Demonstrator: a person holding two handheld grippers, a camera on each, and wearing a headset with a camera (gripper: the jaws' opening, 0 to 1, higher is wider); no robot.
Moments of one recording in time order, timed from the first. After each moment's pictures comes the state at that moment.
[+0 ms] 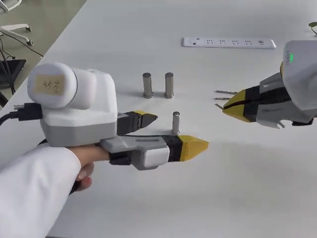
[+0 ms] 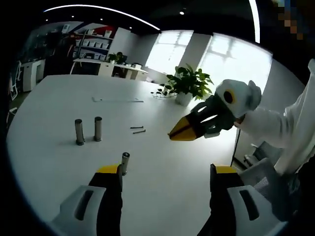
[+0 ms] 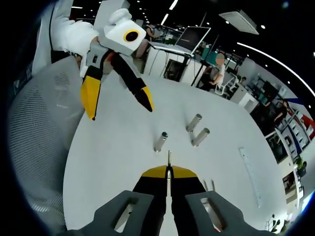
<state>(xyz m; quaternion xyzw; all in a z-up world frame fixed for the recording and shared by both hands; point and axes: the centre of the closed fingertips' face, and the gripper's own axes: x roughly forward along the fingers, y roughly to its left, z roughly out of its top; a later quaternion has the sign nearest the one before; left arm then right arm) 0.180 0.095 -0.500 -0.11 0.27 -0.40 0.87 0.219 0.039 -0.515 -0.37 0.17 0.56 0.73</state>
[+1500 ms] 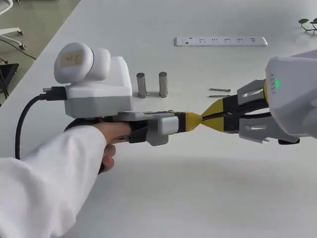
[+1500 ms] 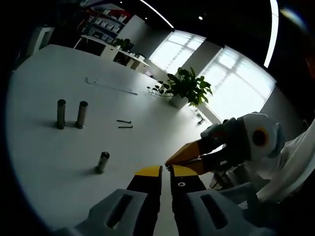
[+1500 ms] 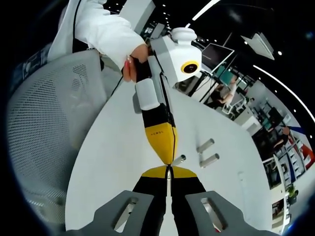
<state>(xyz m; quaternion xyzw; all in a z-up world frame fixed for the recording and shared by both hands) 0.186 0.065 -0.499 -0.21 0.32 -0.40 0.83 0.185 0.065 -0.504 -0.42 0.10 0.59 0.69</state>
